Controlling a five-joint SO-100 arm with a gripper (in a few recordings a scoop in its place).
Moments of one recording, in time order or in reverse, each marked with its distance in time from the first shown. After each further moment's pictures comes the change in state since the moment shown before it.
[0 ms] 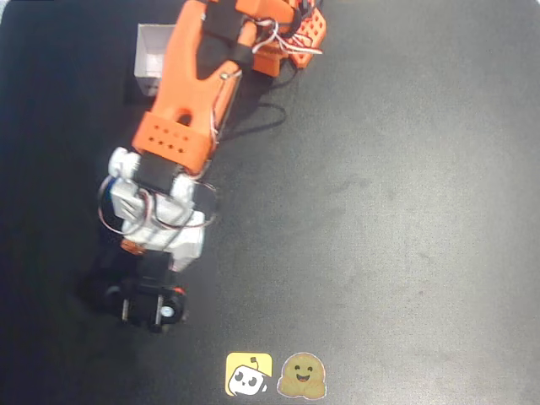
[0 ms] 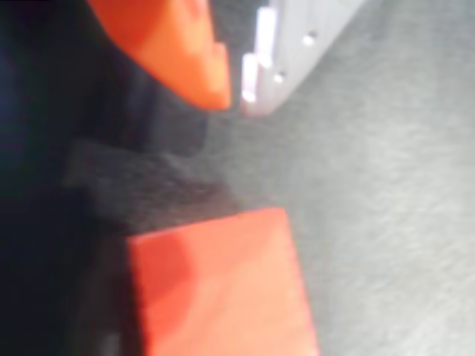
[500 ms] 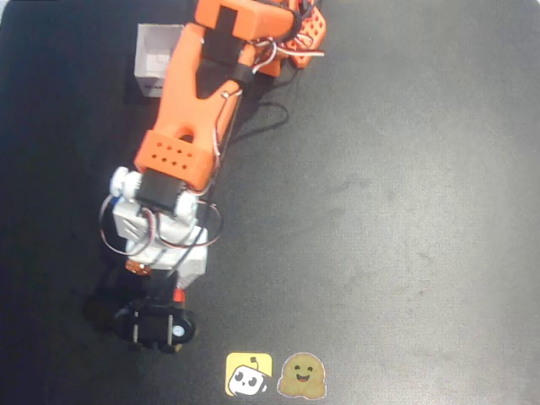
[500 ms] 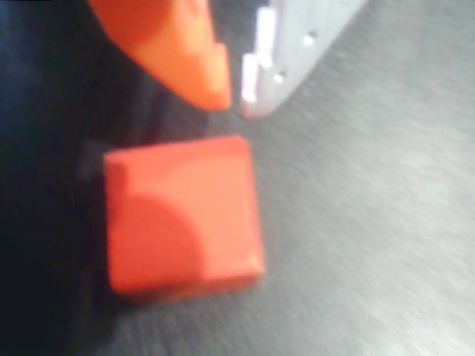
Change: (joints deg) arm -2.5 -8.7 -15.7 5.8 -1.7
